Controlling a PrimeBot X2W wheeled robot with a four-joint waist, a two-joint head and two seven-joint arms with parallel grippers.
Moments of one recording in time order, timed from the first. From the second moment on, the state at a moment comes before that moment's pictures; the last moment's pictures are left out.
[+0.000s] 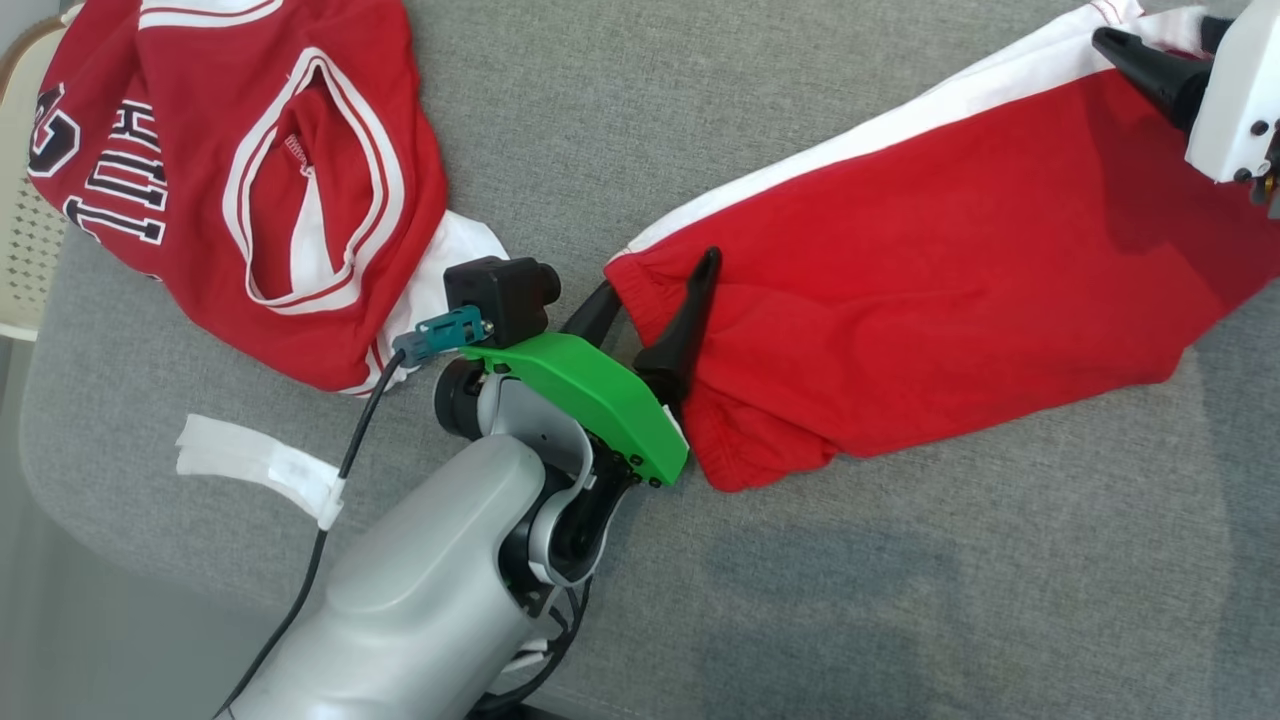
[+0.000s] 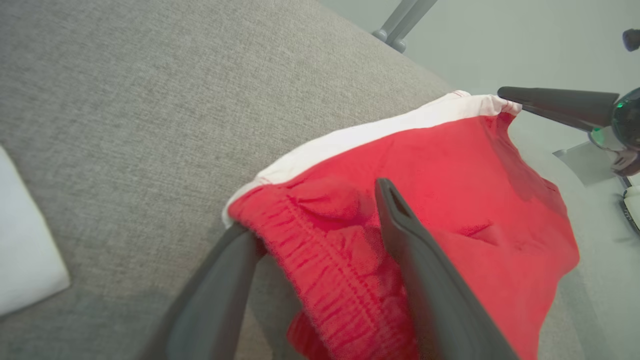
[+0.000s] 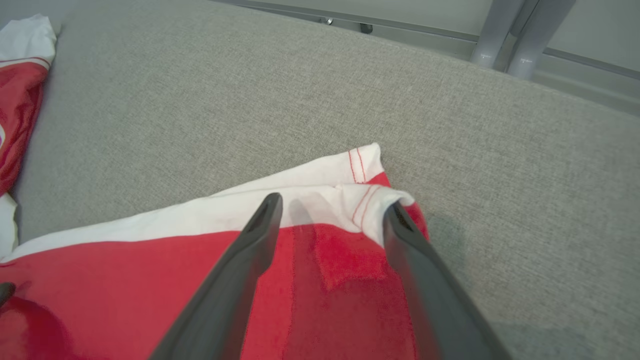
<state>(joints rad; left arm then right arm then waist) -0.69 0.15 -0.88 0.27 -1.11 0.16 -0.12 -0.88 -0.48 0.11 0.21 0.59 0.13 0.89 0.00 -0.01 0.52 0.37</state>
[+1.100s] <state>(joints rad) -0.52 0.36 -0.91 0.01 -0.86 0.41 -0.25 -0.69 -0.58 0.12 0.20 0.66 0.13 0.79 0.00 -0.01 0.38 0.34</state>
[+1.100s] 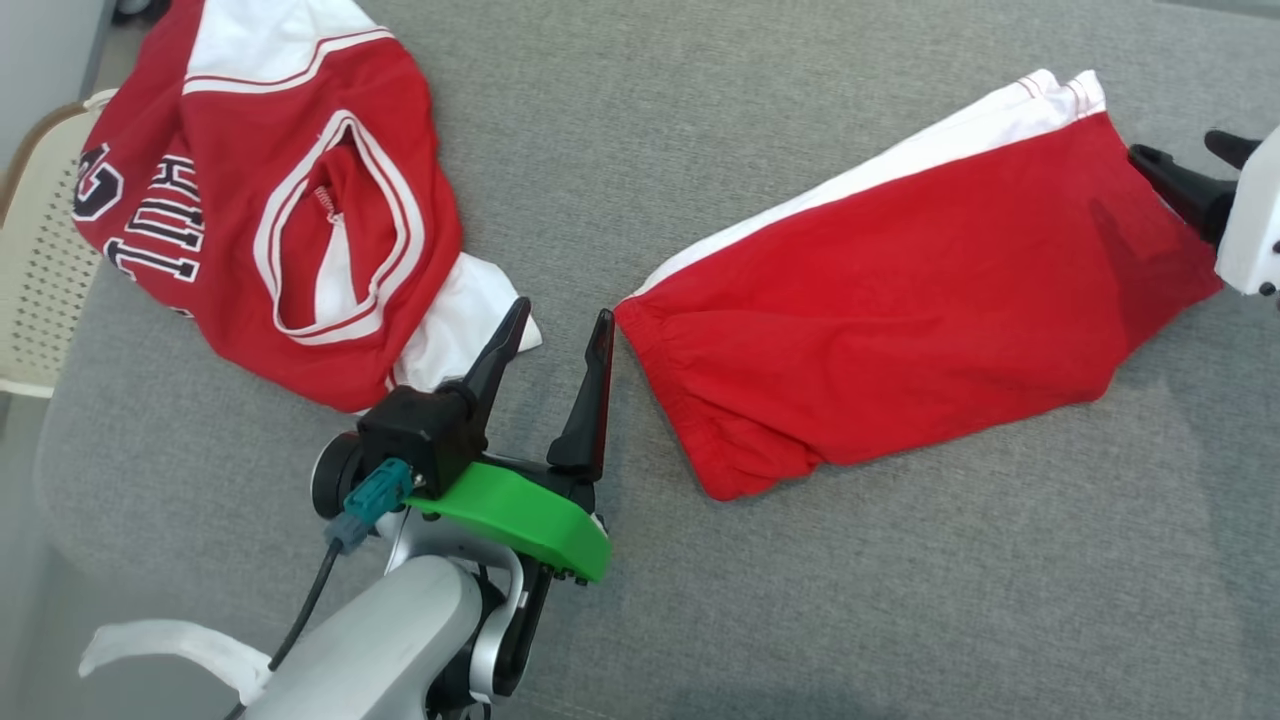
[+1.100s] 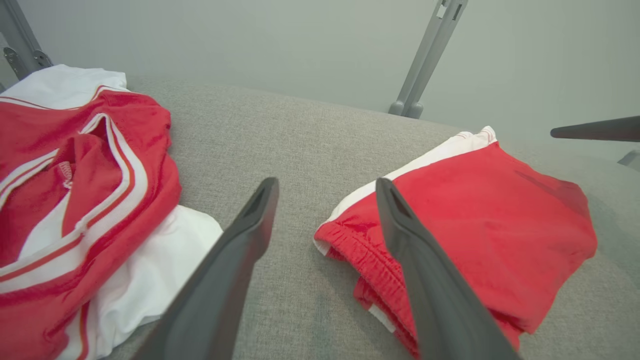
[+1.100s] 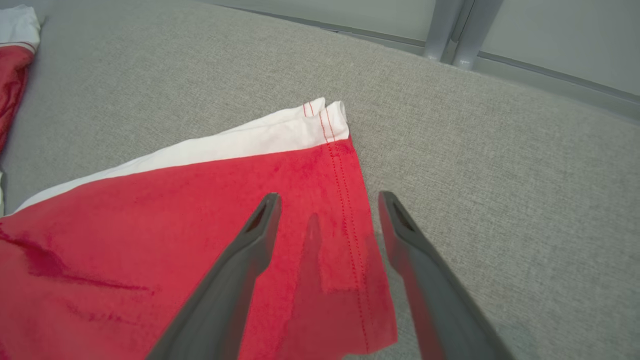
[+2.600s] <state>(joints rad) -0.28 0.30 -0.66 0.02 -0.66 0.34 -0.26 -0.48 -0.49 -0.12 0.30 0.74 0.13 0.92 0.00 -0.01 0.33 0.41</state>
